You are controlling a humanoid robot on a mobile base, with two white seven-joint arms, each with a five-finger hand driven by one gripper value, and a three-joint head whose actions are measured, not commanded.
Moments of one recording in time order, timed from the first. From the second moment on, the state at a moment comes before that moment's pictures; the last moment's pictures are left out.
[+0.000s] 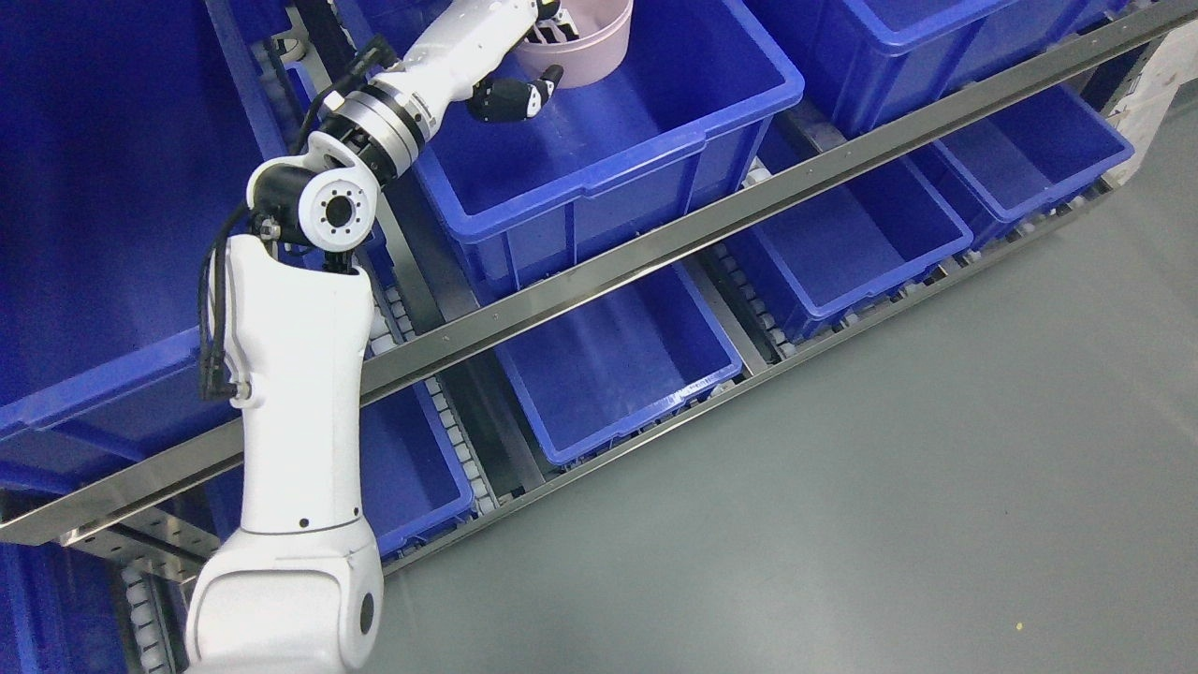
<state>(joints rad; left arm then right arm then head) -0.90 0.00 0.02 -1.34 -0.94 -0.32 -0.64 0.04 0.00 0.00 -0.04 0.00 -0.18 0.00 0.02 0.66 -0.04</state>
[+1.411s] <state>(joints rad) -0.86 0.00 0.02 -1.45 -0.17 0.16 0.23 0.04 0.00 0.00 -0.04 0.00 -0.18 0.00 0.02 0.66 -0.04</state>
